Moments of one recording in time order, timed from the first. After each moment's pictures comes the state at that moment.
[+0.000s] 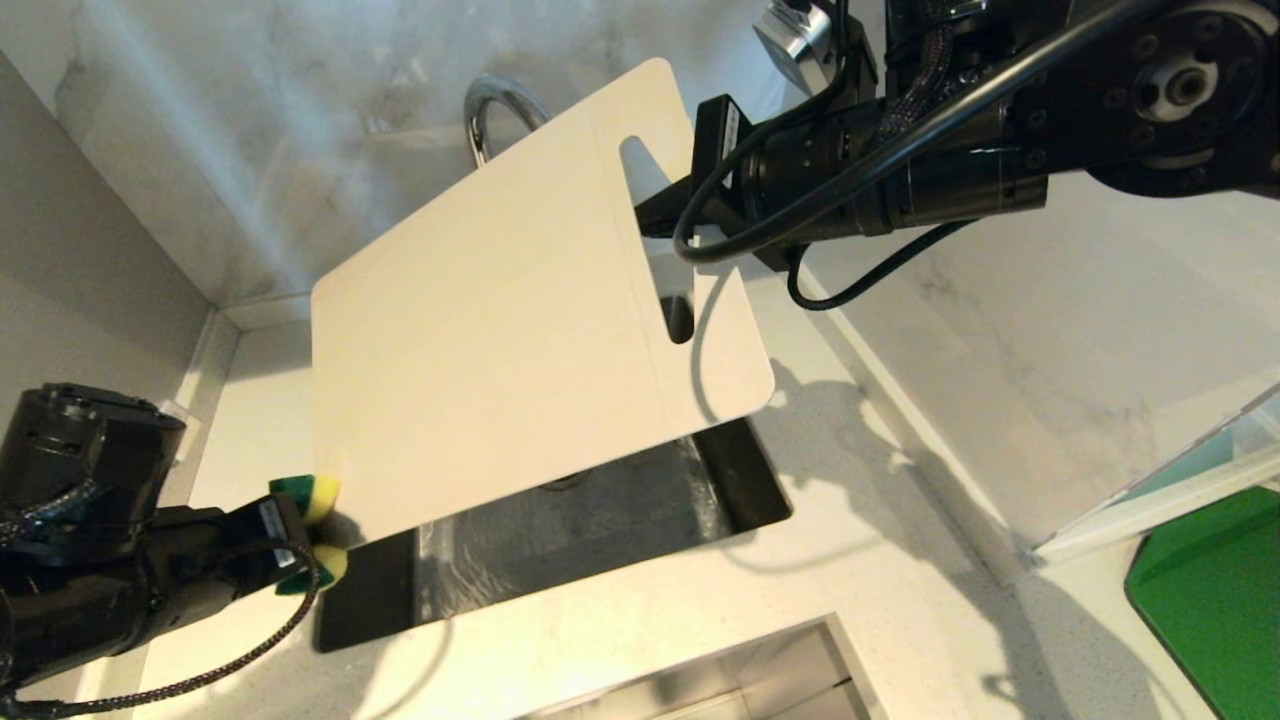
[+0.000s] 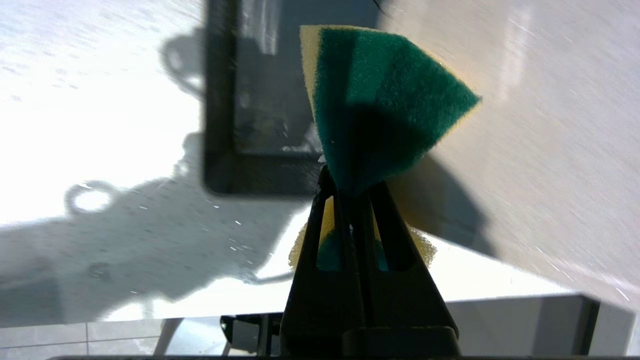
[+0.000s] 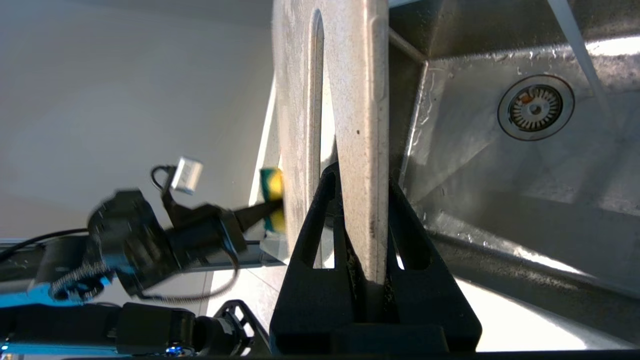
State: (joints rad) left arm -0.52 1.38 -0.70 -0.04 0.41 -0.75; right arm 0.51 1.83 -1.97 0.38 0.47 0.45
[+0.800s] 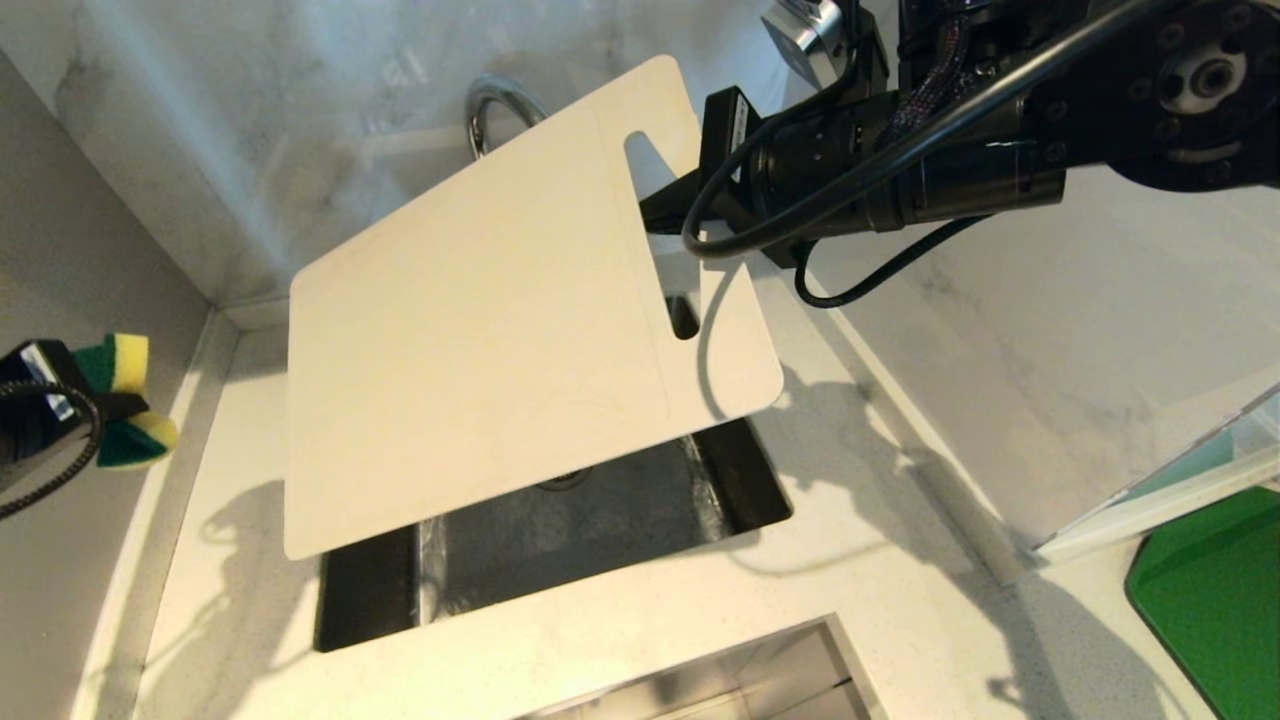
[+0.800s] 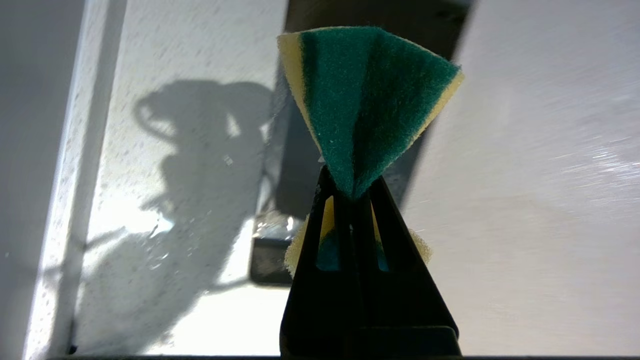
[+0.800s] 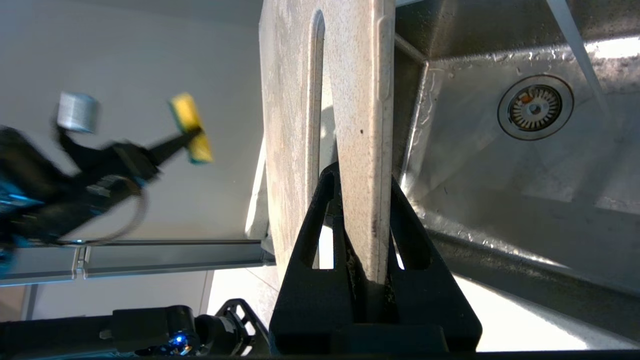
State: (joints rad) left arm -0.16 1.21 -0.97 0.15 0.19 -0.59; right arm 0.51 1.82 -1.97 0.38 0.47 0.45
